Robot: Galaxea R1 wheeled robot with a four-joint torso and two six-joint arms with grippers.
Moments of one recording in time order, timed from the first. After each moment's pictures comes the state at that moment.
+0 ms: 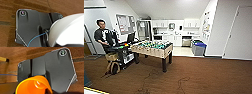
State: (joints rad) left arm 1.56 2.79 -2.47 0.85 -0.25 -0.78; right arm -1.55 2.90 -2.54 -0.38 0.11 0.52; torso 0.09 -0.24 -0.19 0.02
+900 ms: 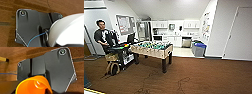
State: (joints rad) left arm 1.57 2.78 -2.47 0.85 -0.25 -0.78; right arm -1.56 2.90 -2.54 -0.38 0.11 0.52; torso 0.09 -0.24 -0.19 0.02
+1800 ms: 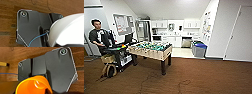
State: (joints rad) left arm 1.56 2.78 -2.47 0.85 -0.25 -0.78; right arm -1.55 2.91 -2.54 -0.38 0.11 0.52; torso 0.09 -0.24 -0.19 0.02
